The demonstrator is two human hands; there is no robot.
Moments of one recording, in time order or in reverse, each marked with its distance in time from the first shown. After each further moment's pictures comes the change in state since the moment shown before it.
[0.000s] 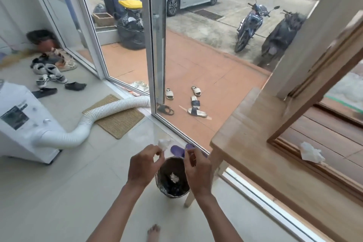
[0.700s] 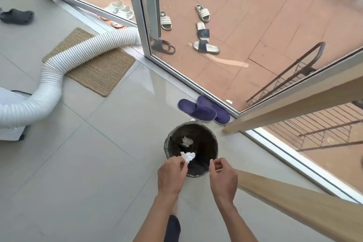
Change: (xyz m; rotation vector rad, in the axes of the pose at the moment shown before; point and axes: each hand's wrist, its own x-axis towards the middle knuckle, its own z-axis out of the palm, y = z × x) left_hand -0.002 -0.194 0.298 -0.053 -0.632 -0.406; right_hand 0.022 0.190 0.244 -0.197 -0.116 0.774
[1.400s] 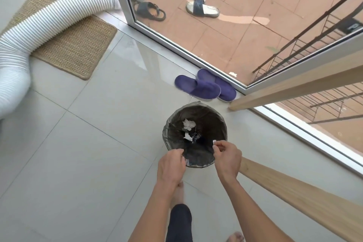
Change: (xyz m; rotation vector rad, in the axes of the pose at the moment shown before) left_hand 0.064 -0.069 0.080 0.120 -0.294 -0.025; right_hand 0.077 0.049 0.103 -0.104 -0.028 0.159
